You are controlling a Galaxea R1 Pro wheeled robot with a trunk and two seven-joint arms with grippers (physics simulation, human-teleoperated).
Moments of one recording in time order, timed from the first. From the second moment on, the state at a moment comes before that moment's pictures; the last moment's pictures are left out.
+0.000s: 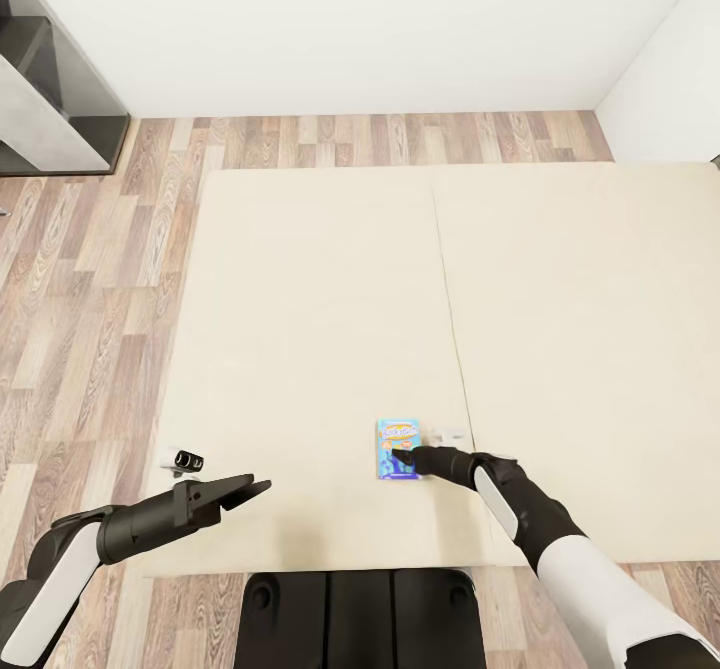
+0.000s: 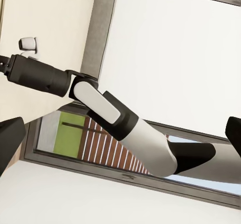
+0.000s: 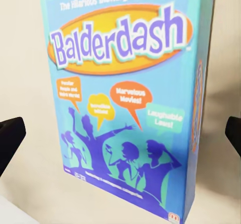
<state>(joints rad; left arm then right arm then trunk) -0.26 0.32 0.01 -1.45 0.89 0.99 -1.07 -0.74 -0.05 0.22 -0.64 -0.35 0.38 0.42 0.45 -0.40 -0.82</state>
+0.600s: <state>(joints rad) -0.26 0.32 0.01 -1.45 0.89 0.99 -1.07 -0.74 -0.03 0.22 -0.64 -0.35 0.36 0.42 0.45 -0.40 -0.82</state>
